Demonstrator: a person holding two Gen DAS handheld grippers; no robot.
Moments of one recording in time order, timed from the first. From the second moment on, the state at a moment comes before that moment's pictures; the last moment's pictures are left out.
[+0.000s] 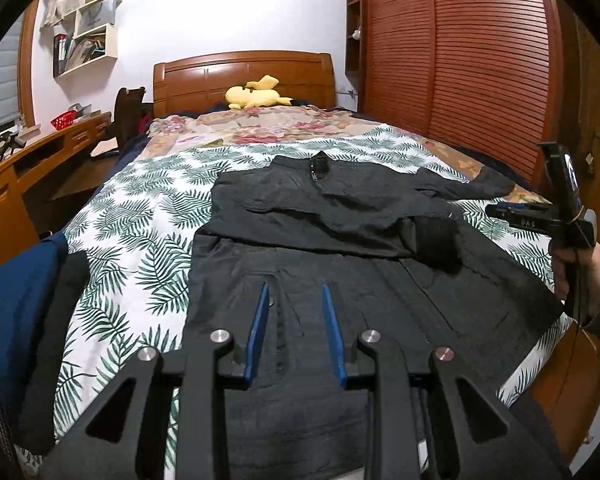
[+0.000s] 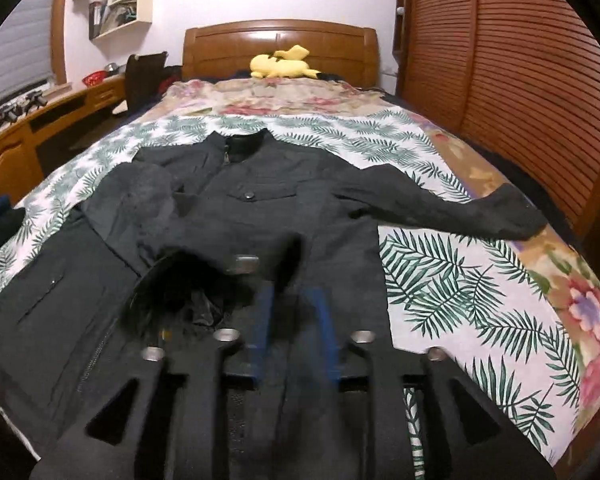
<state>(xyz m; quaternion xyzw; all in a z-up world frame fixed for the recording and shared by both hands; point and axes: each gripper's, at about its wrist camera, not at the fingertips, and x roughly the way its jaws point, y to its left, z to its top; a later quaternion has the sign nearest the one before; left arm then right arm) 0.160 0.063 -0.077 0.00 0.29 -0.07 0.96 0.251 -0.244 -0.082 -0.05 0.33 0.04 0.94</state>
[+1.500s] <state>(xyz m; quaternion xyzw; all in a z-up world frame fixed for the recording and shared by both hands) 0.302 -0.055 -0.108 0.00 0.31 -0.09 0.95 0.282 -0.251 -0.164 -0.02 0.39 0.17 0.91</state>
